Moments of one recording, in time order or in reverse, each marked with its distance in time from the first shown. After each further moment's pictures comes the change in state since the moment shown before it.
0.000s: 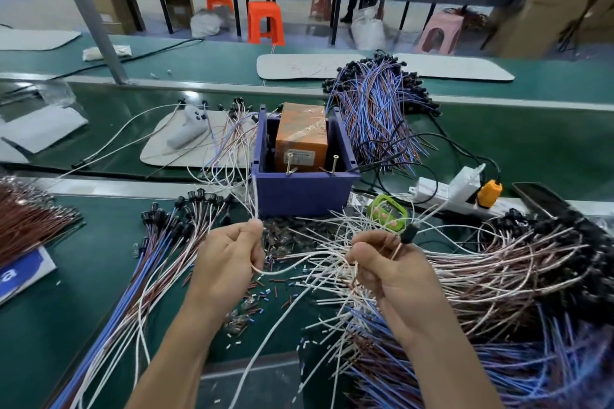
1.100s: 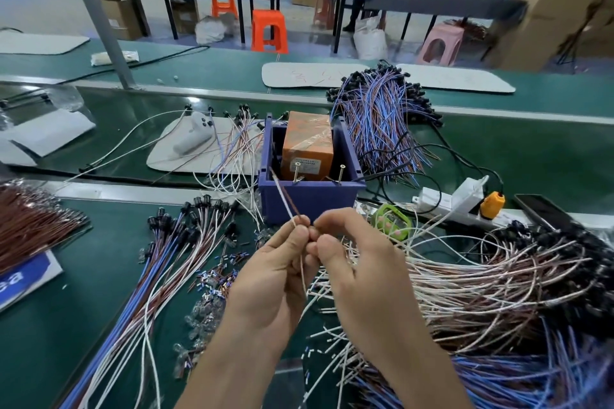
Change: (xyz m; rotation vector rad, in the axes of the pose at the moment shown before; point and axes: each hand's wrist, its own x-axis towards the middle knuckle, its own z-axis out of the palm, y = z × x) left_hand -0.020 0.043 0.037 -1.257 -0.164 -0.463; right_hand -0.028 -0.027 0.058 -0.813 -0.008 -0.514
